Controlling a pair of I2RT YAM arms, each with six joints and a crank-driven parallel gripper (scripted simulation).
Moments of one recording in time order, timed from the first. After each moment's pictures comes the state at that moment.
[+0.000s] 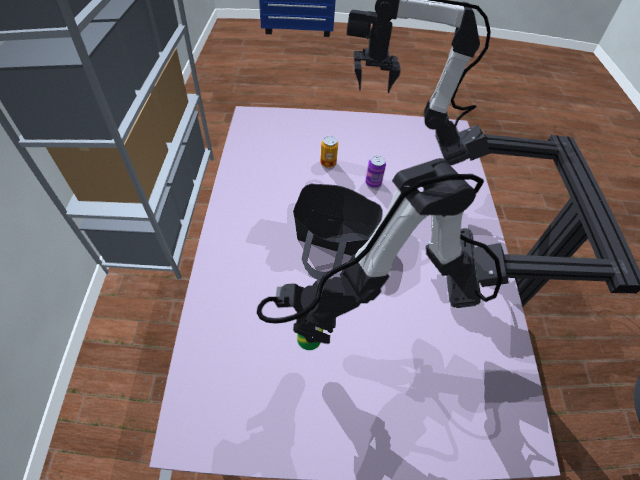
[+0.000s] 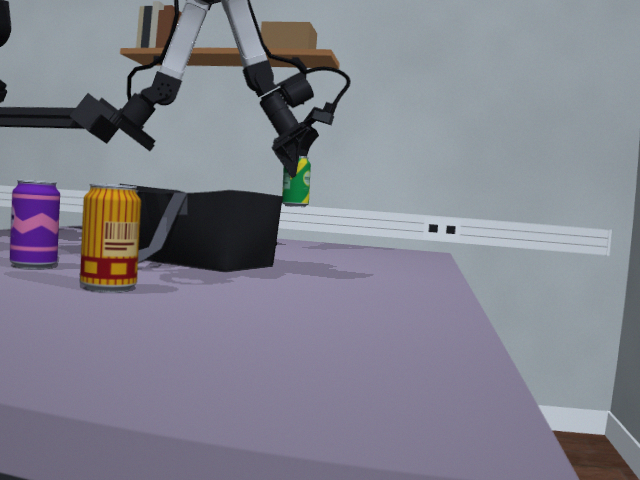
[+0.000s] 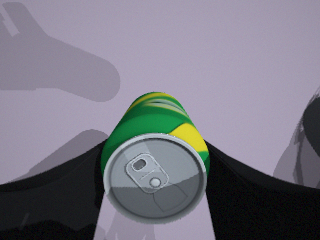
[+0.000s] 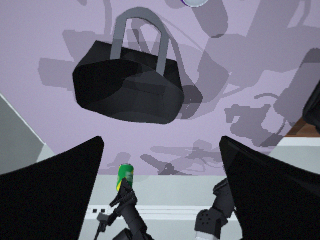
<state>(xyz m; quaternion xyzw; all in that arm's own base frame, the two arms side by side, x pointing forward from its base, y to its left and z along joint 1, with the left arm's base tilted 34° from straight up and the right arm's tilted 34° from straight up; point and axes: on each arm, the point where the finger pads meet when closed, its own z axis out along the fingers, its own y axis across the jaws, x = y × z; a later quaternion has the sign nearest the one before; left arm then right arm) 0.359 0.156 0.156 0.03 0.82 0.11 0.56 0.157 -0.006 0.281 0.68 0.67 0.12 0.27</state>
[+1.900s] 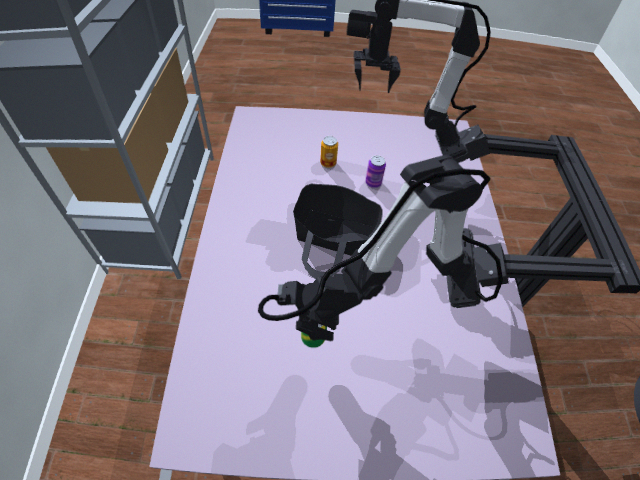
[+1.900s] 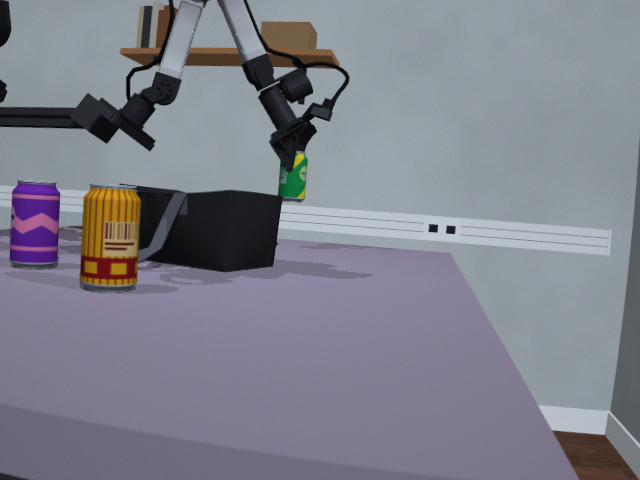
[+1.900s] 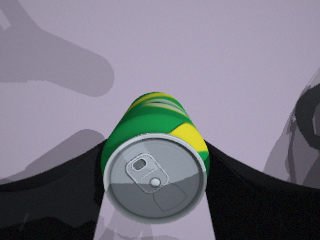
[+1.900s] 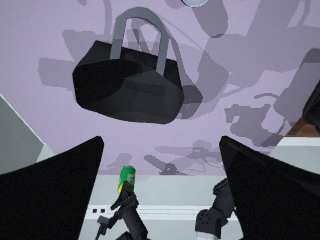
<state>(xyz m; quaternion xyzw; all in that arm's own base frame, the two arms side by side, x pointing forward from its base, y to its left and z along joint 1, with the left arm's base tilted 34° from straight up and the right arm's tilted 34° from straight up) 0.347 0.151 0.160 0.02 0.83 0.11 0.54 0.157 -0.006 0.281 0.68 0.67 0.12 0.27</state>
